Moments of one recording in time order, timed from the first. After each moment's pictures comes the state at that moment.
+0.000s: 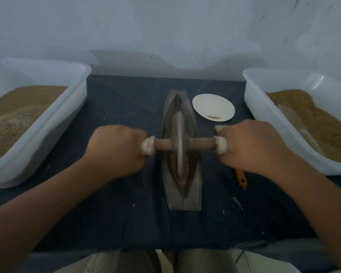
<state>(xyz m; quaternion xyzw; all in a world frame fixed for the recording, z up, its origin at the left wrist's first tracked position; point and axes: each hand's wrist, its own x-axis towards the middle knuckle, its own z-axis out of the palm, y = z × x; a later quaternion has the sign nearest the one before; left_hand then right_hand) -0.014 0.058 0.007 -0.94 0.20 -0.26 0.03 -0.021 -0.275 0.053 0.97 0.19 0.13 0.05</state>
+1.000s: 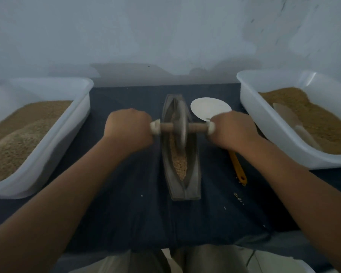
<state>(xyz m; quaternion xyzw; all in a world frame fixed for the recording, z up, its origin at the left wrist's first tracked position) 0.037 0.029 0.046 -0.98 0.12 -0.15 0.08 0.042 -0.257 0.036 0.99 0.05 0.09 0.03</state>
